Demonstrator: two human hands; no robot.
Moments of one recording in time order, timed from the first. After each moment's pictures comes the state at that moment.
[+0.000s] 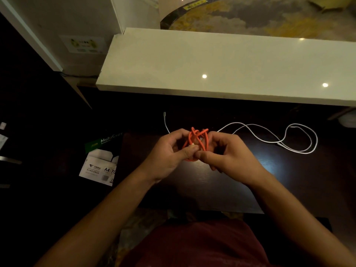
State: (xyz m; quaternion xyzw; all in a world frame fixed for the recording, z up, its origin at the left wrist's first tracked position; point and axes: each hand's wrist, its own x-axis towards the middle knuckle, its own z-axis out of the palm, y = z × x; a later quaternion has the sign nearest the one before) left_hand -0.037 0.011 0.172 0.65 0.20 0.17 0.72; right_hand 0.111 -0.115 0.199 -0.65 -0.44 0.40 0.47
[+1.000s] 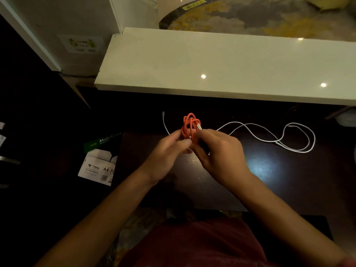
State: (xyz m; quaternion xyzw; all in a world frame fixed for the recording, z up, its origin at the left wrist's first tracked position) left_hand -0.038 0.004 0.178 0.61 0.22 0.15 0.75; right_hand 0.091 -0.108 0.186 -0.74 -0.59 0.00 0.31
